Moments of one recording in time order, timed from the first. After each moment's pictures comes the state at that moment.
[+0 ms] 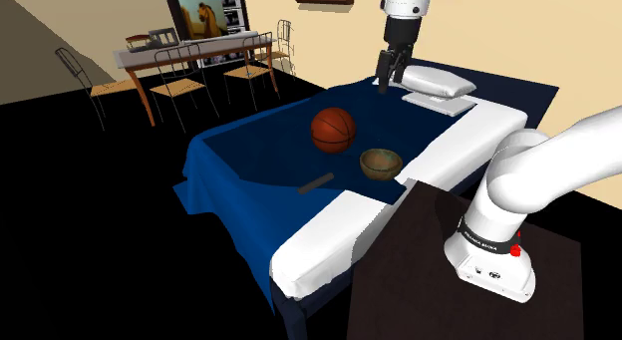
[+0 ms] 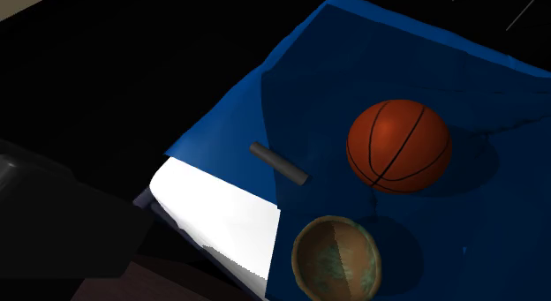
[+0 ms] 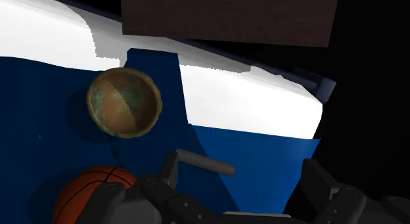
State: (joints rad) arm 0.02 -0.77 -0.01 -2.32 -0.02 1.62 -0.01
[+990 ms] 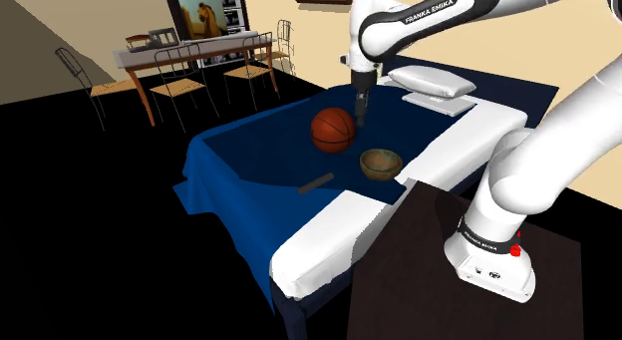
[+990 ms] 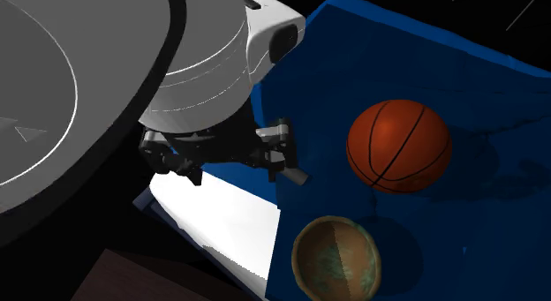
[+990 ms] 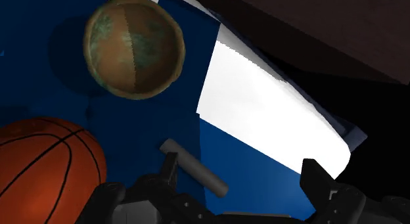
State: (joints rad) arm 0.08 -0.40 -0.15 -2.37 -0.11 1.97 -0.42
